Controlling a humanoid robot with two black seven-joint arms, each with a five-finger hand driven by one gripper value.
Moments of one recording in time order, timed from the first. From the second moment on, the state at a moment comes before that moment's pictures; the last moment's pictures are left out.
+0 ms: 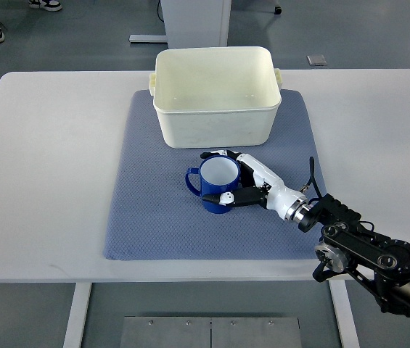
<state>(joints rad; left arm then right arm) -0.02 0.00 -0.10 -0.29 0.04 0.10 -0.12 0.61 -0.15 0.48 1.01 -0.77 0.07 0.40</state>
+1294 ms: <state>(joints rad) -0.02 0.00 -0.10 -0.29 0.04 0.10 -0.12 0.61 -0.34 0.47 1.19 -0.74 -0.02 0.49</state>
